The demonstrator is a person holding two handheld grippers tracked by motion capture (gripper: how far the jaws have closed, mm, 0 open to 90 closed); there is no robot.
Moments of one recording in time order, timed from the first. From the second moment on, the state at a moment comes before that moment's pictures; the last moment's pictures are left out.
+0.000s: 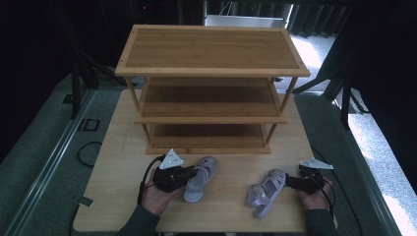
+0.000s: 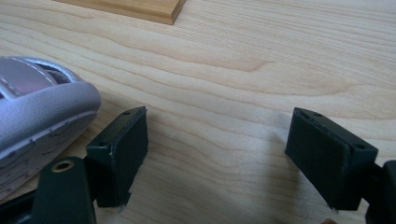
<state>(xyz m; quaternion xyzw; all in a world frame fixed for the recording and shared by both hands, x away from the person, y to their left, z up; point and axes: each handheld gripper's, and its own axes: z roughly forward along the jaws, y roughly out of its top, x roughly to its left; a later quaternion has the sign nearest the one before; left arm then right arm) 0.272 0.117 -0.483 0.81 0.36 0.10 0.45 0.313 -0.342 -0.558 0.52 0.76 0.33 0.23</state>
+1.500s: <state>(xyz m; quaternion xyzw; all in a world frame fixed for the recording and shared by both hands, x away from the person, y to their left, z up) 0.294 0.126 -0.393 0.80 0.33 0.15 0.48 0.314 -0.342 -0.558 0.52 0.76 0.33 0.23</state>
